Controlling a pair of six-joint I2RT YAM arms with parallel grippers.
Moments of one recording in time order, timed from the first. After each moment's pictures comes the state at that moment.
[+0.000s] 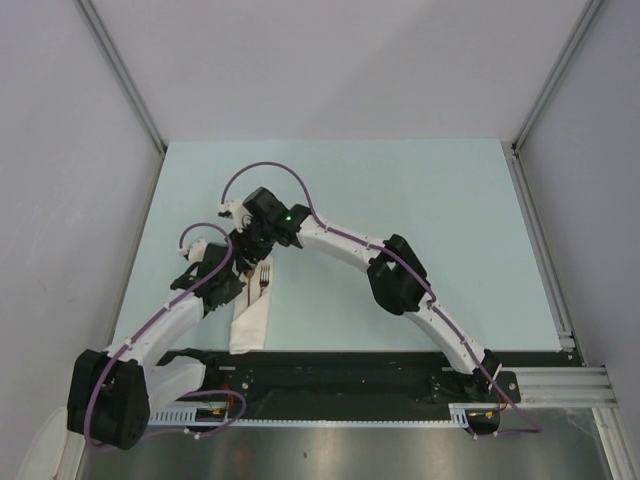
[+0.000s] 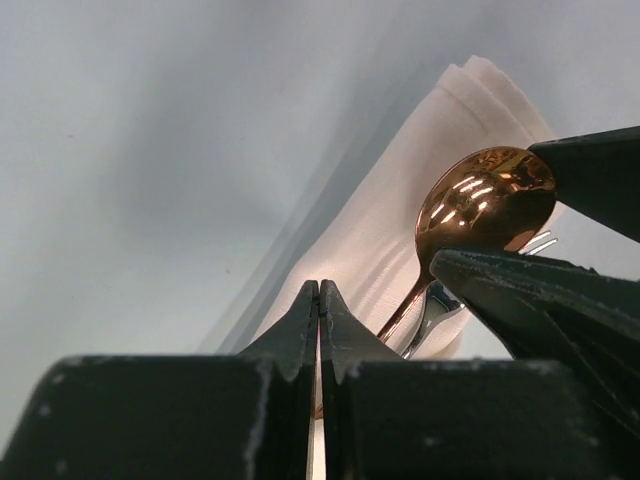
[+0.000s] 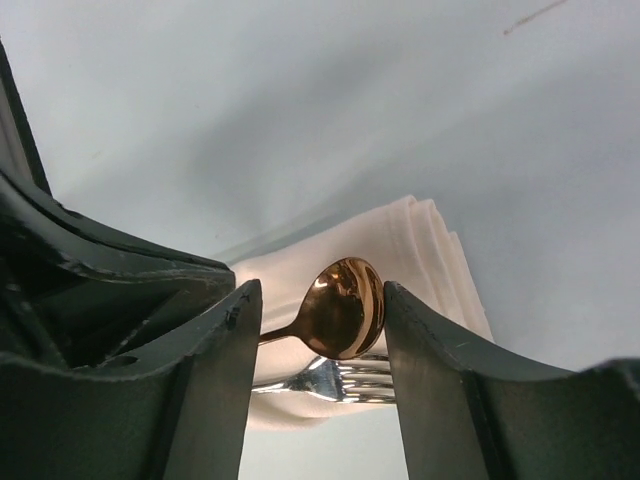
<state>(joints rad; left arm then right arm) -0.27 1.04 0.50 -0.47 -0.30 -0.89 0.96 2.50 2.25 -0.53 -0.44 0.07</state>
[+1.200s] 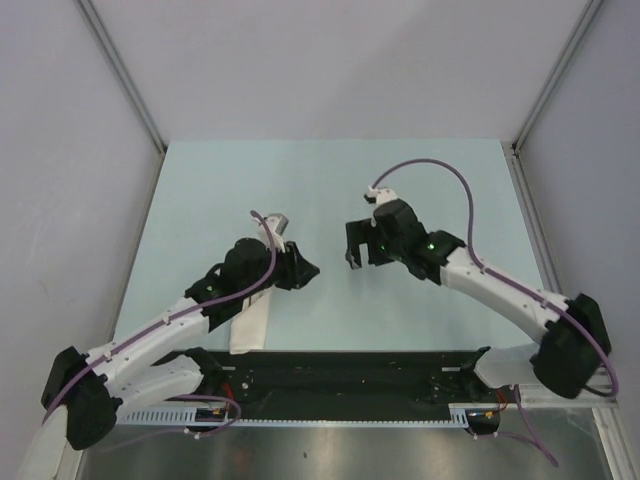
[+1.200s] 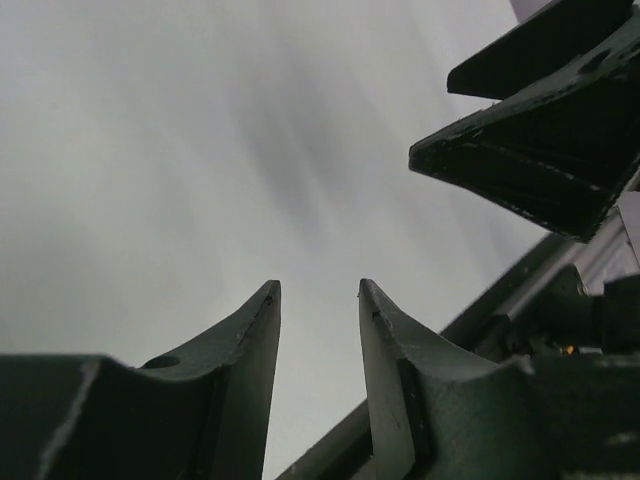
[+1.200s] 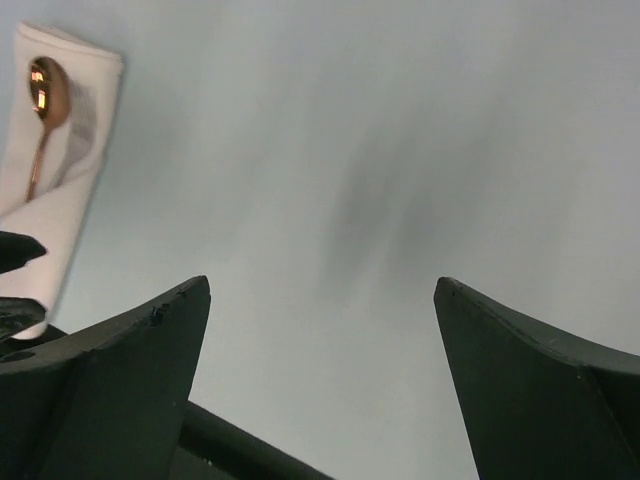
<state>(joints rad) -0.66 0.95 0.60 -0.08 0.08 -0.59 0.73 1.42 1.13 -0.42 0.07 0.38</state>
